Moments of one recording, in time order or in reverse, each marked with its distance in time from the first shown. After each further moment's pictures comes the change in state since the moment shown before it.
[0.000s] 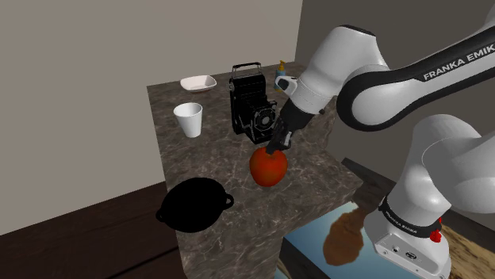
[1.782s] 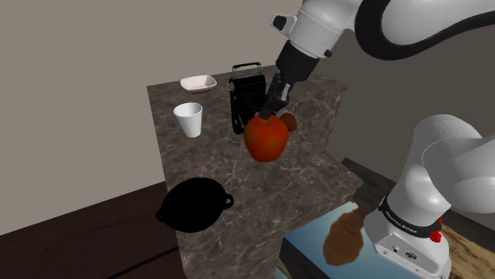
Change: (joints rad) arm -0.021 -0.070 0.054 0.299 -0.031 -0.365 0.091
